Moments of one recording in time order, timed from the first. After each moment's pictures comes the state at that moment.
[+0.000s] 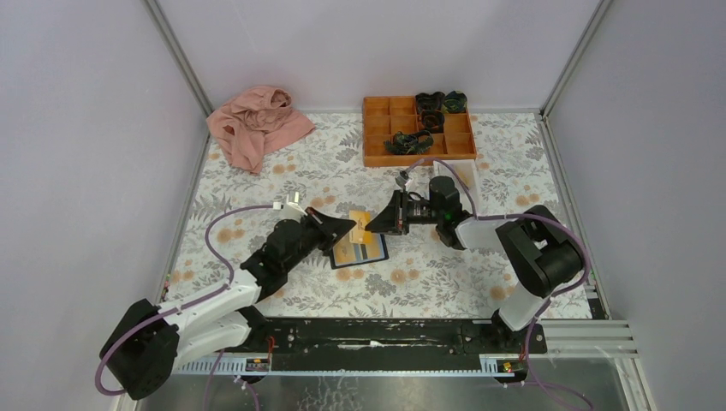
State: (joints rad) left arm -0.69 0.97 0.33 0.40 -0.03 -1.29; right arm 0.53 1.68 0.66 0.73 -0.93 1.20
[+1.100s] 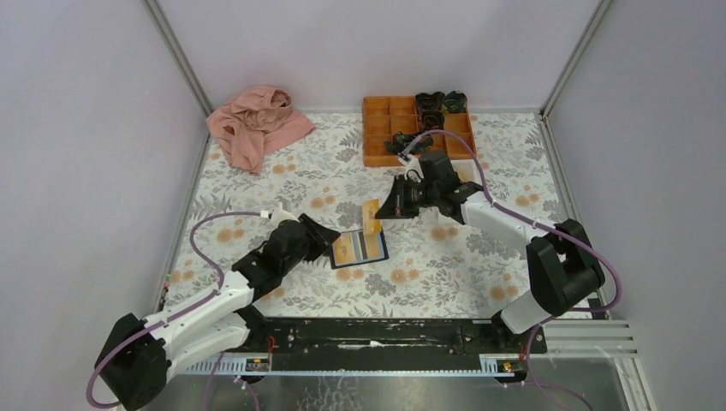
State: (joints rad) left arm -0.68 0.86 0.37 -0.03 -0.18 -1.22; right arm 0.54 1.55 0.99 -0.08 -0.64 0.69
